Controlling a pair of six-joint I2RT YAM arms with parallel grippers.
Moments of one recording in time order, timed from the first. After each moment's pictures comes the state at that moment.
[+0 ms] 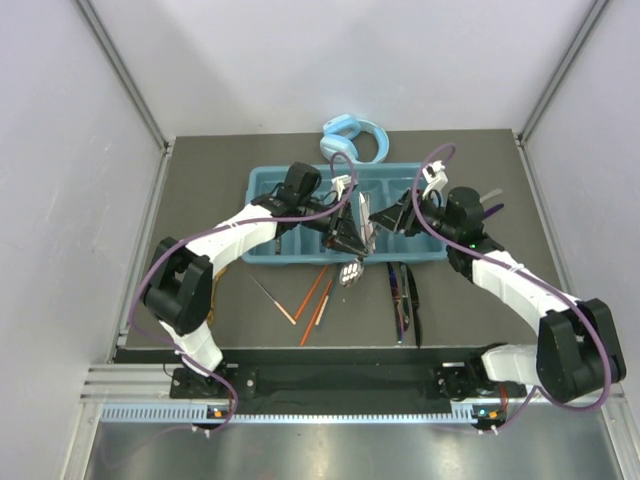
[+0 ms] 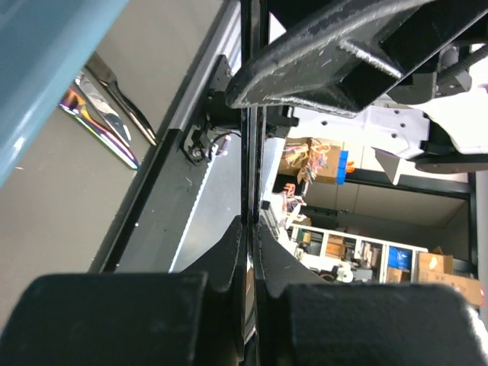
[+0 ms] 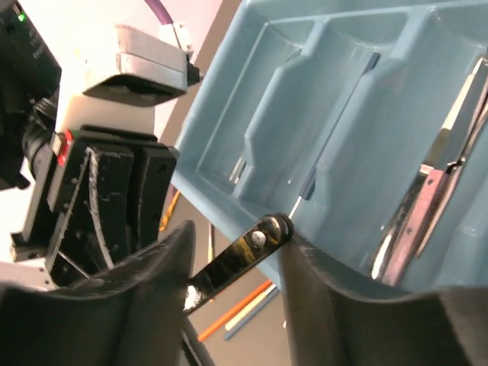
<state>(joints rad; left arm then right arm) -0.58 1.73 1.28 -0.24 1.11 -0.78 0.33 1.26 0.71 0.33 -0.56 0.67</state>
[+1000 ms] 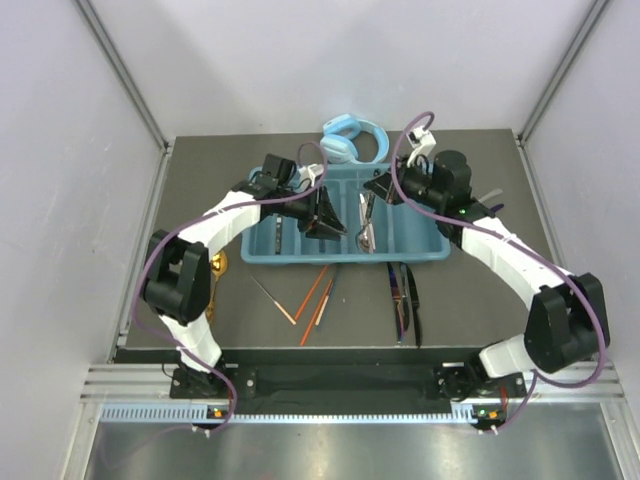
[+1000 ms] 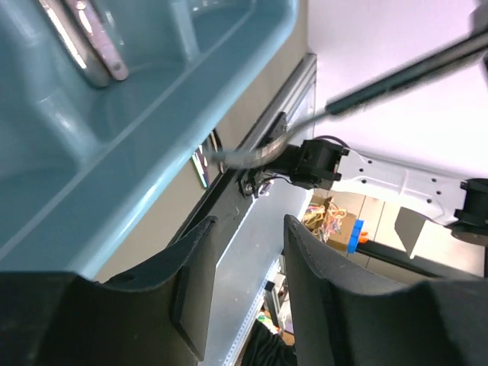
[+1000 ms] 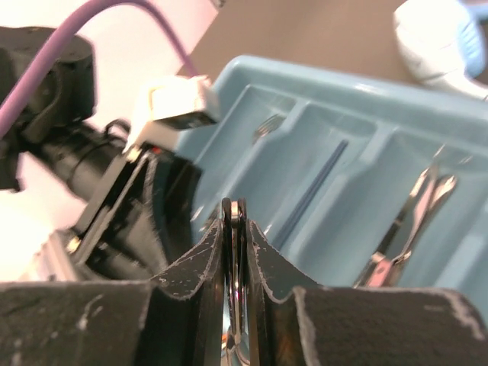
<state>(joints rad) -0.42 1.77 1.34 -0.41 0.98 -0.67 0.38 1.39 1.01 0.18 -0.47 0.47</state>
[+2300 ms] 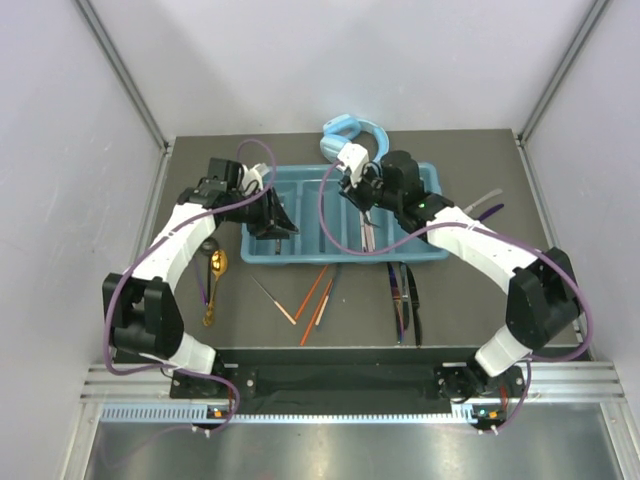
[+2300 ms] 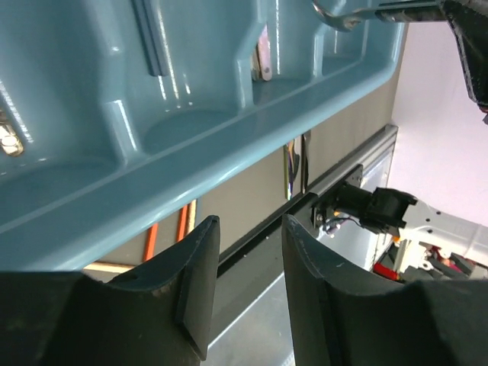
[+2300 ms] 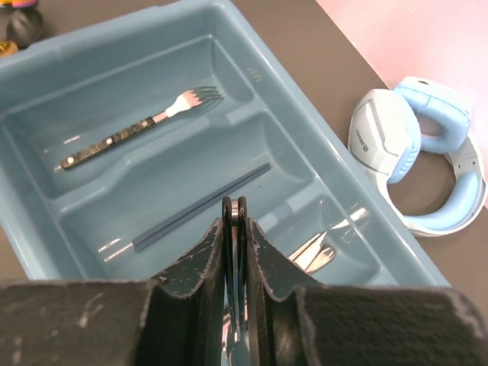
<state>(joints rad) -0.19 1.51 1.23 -0.69 0.71 -0.47 0.61 1.58 1.23 0.01 -0.26 -0.34</state>
